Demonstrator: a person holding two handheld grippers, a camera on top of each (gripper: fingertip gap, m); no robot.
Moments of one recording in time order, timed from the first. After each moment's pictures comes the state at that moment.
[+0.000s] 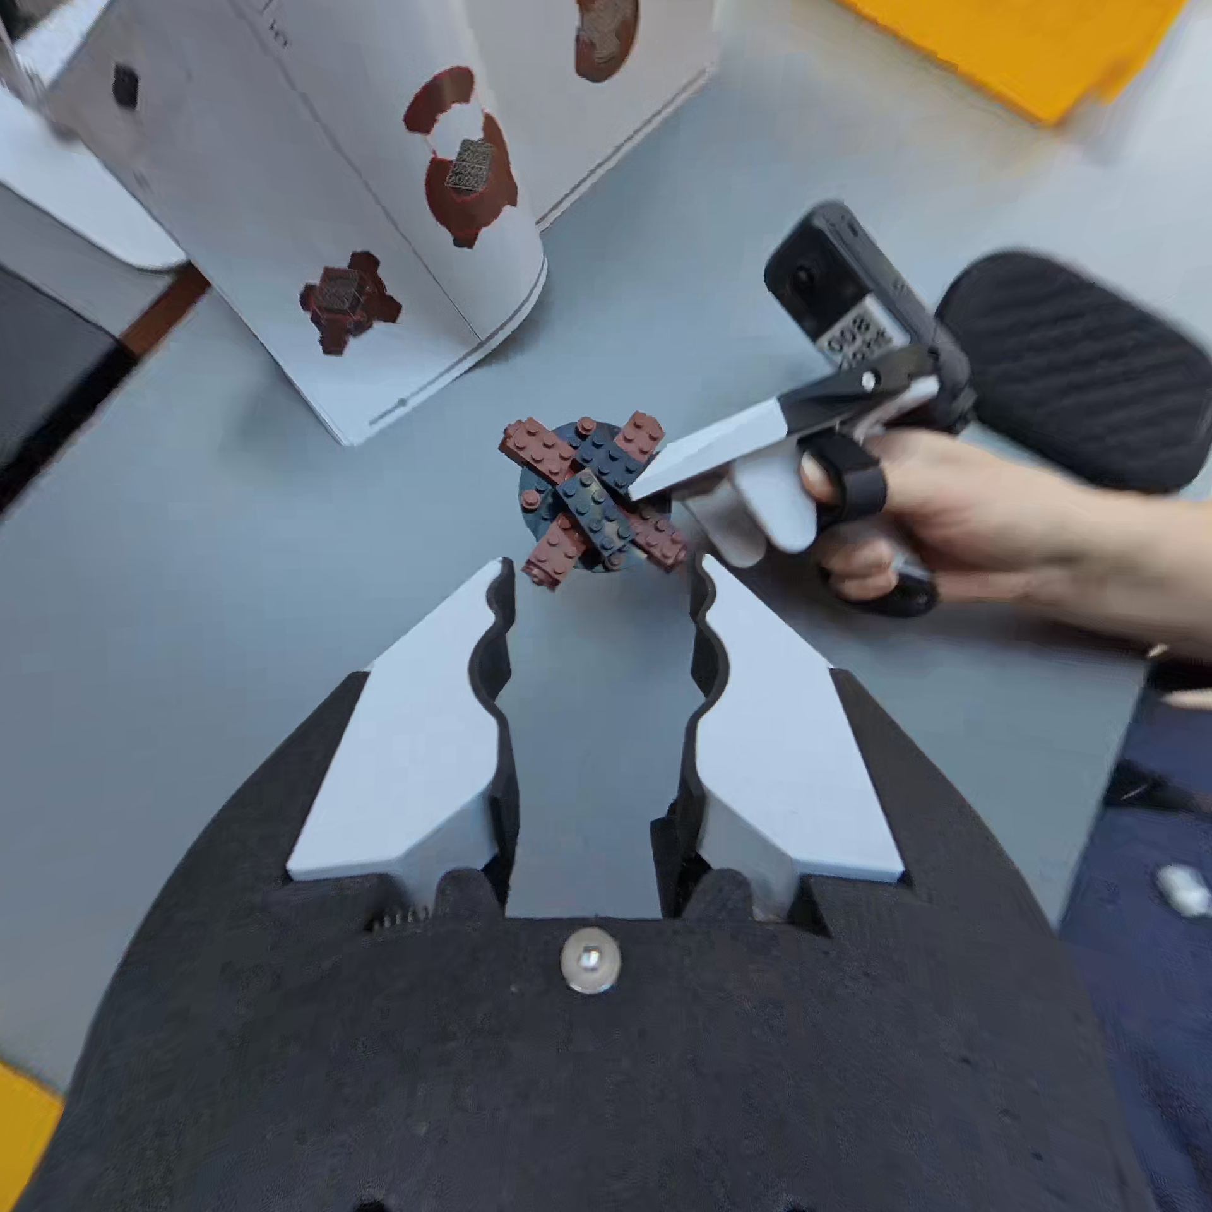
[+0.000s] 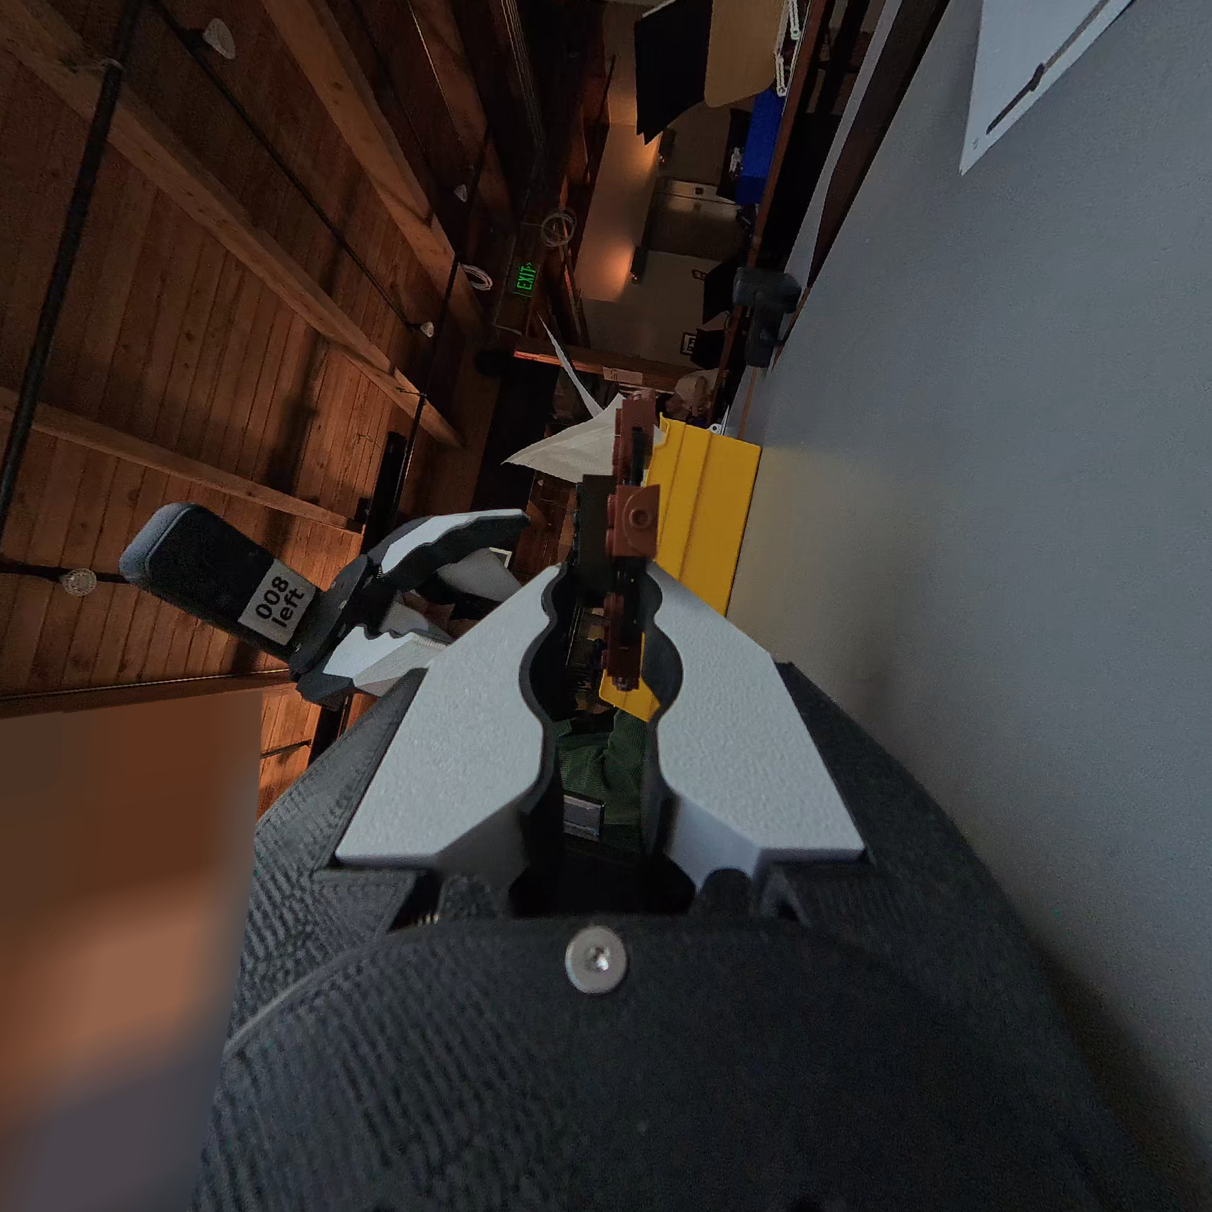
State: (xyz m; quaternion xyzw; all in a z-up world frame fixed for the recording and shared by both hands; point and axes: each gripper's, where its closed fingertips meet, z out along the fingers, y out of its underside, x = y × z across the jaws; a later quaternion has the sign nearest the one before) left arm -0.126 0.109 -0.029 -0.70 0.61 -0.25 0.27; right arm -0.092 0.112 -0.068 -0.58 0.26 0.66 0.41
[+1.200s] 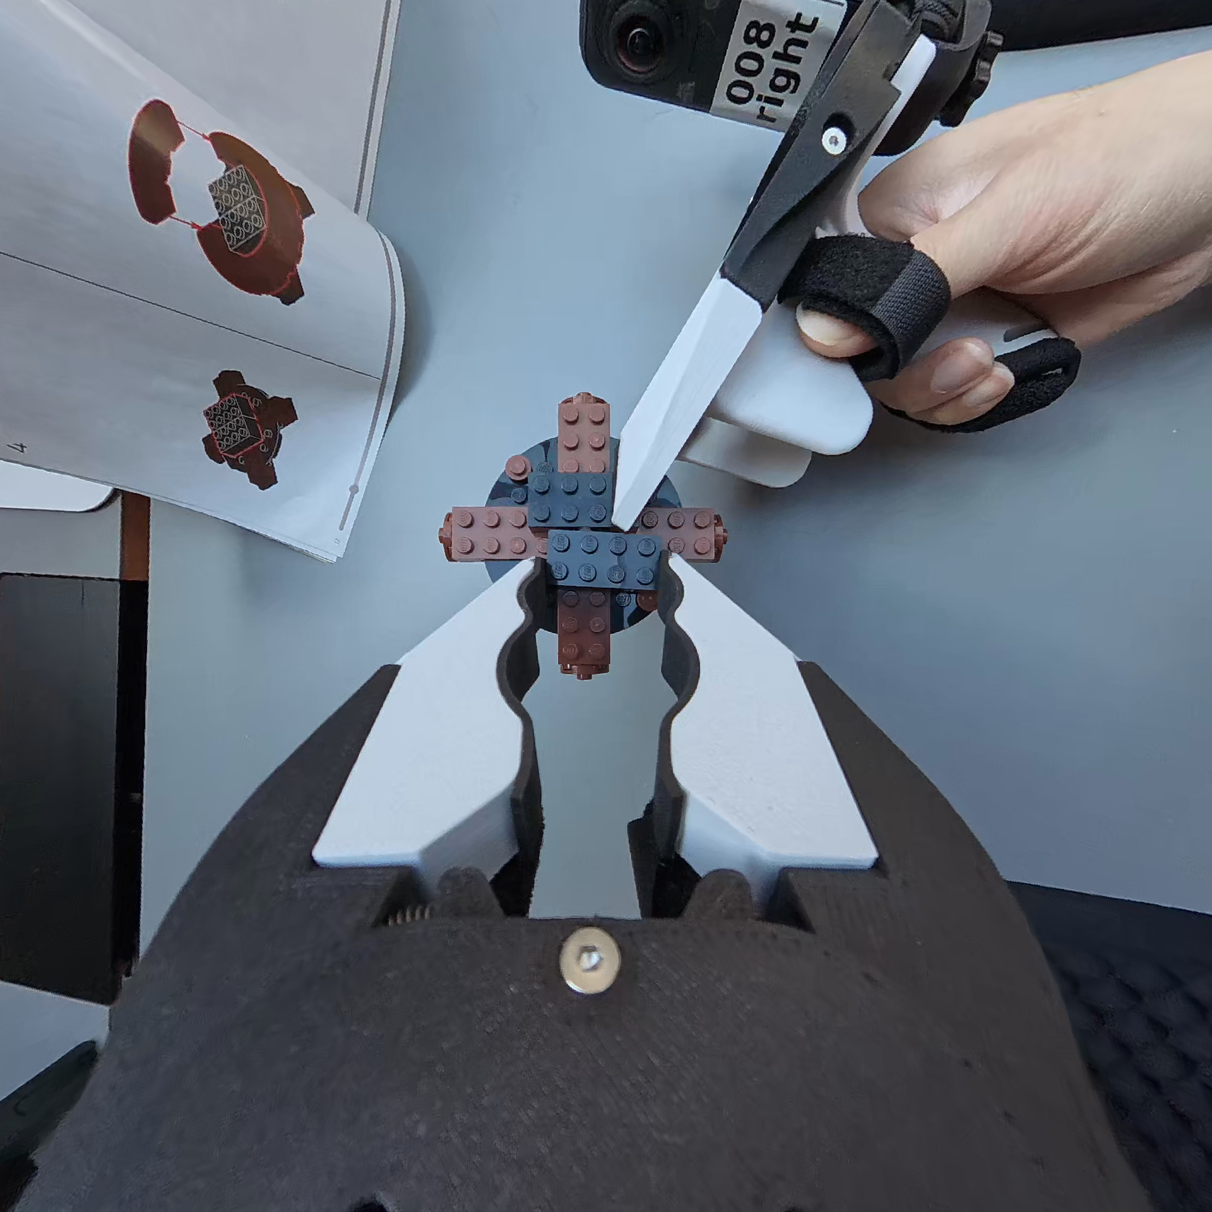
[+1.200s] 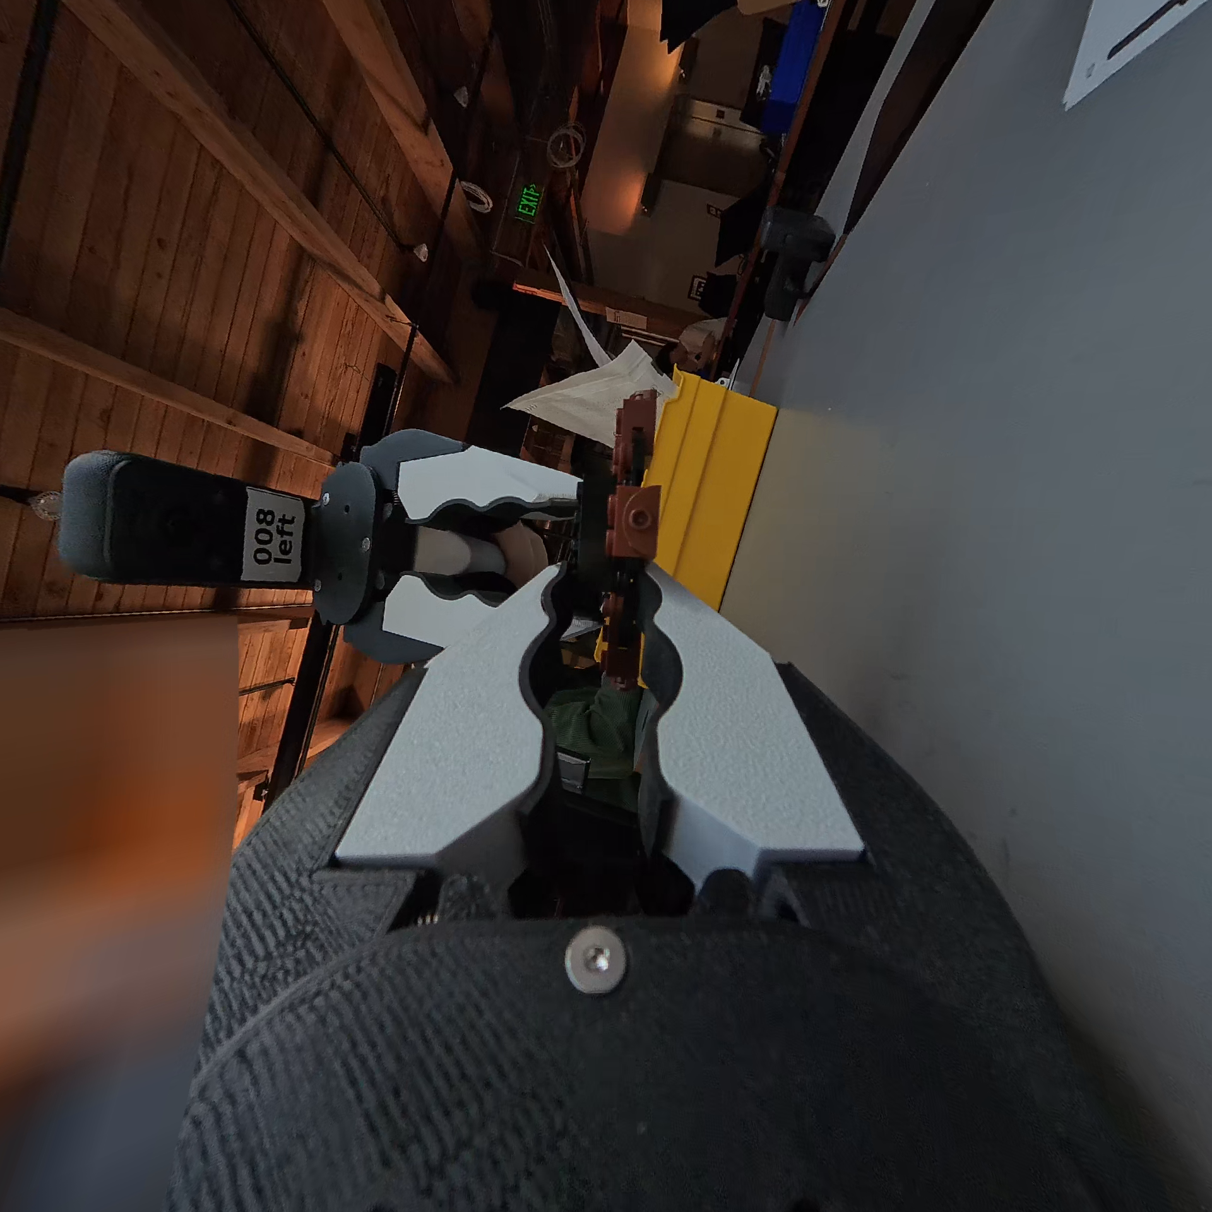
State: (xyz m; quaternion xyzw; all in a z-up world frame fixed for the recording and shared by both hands) left arm -0.110 0.104 -0.066 -0.53 0.79 -0.18 0.23; right arm -0.107 0.108 -0.061 -0.60 0.21 0.66 0.40
